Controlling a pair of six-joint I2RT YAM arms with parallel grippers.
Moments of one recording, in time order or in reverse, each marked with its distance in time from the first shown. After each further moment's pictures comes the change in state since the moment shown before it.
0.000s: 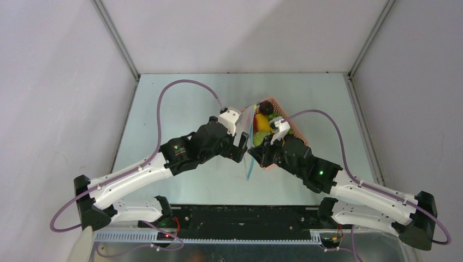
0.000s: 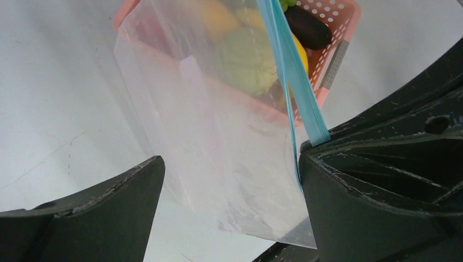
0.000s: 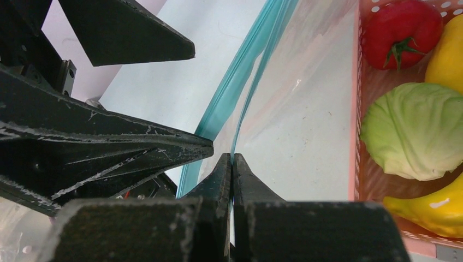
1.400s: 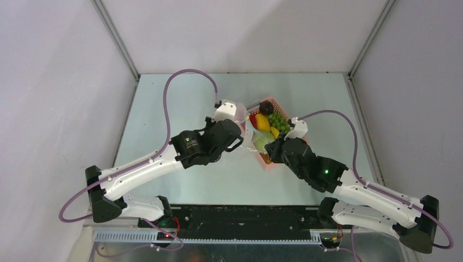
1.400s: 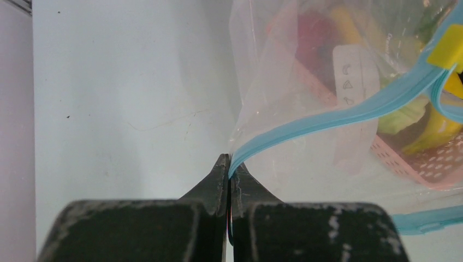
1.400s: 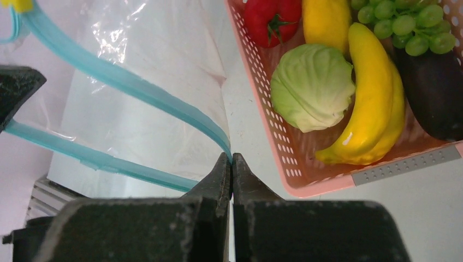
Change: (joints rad) left arm -0.028 0.138 0.178 -0.266 -0.516 -0.086; right arm -0.023 -0.032 0.042 -0.278 0.312 0.219
